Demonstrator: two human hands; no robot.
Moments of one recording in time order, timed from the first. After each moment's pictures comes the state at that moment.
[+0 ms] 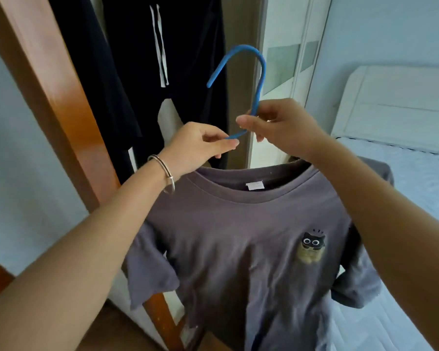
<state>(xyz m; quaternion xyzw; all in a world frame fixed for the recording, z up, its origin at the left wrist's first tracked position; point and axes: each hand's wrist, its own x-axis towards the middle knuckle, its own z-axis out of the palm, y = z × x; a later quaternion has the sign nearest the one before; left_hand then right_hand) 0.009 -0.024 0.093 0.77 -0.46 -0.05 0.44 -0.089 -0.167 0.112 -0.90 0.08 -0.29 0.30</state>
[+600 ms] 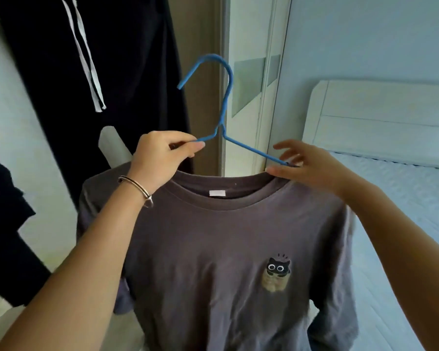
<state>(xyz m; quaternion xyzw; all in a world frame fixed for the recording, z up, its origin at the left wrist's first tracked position) 0.161 -0.181 0.077 0.73 -0.46 0.09 0.49 -0.024 -0.362 0.070 -0.91 0.25 -0.20 0.27</state>
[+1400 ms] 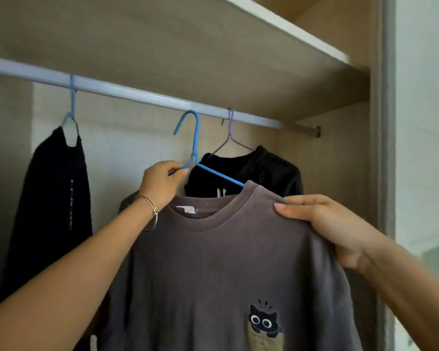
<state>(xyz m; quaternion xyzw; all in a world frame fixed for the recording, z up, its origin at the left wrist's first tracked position) 0.367 -0.151 0.296 0.78 -0.18 0.42 0.43 0.227 -0.392 0.272 -0.77 -0.15 -0.08 0.61</state>
